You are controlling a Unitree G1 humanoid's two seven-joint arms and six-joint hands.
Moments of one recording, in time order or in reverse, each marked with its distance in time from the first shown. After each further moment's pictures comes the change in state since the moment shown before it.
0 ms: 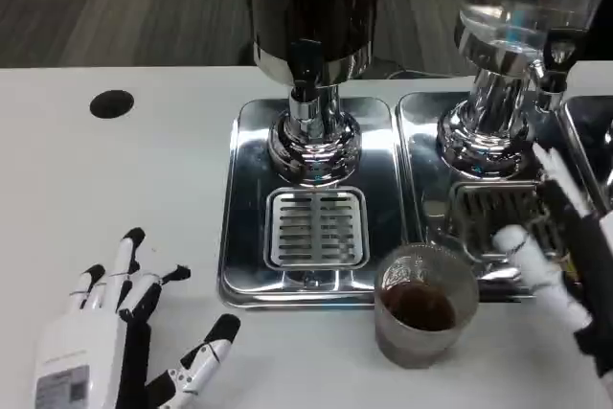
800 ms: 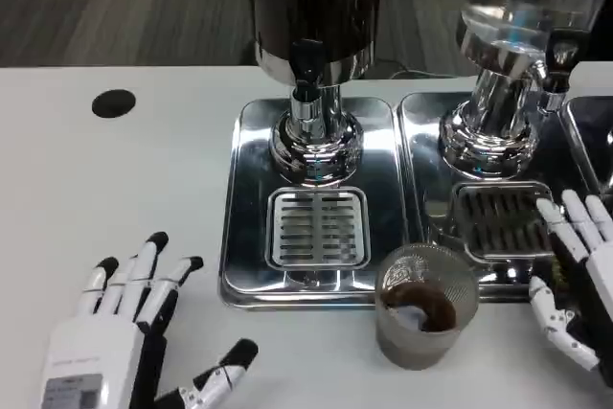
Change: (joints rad) left arm 0.028 0.063 -0.008 -0.019 0.085 -0.041 -0.003; right arm -0.071 -0.232 0.112 0.282 -0.580 0.124 -0.366
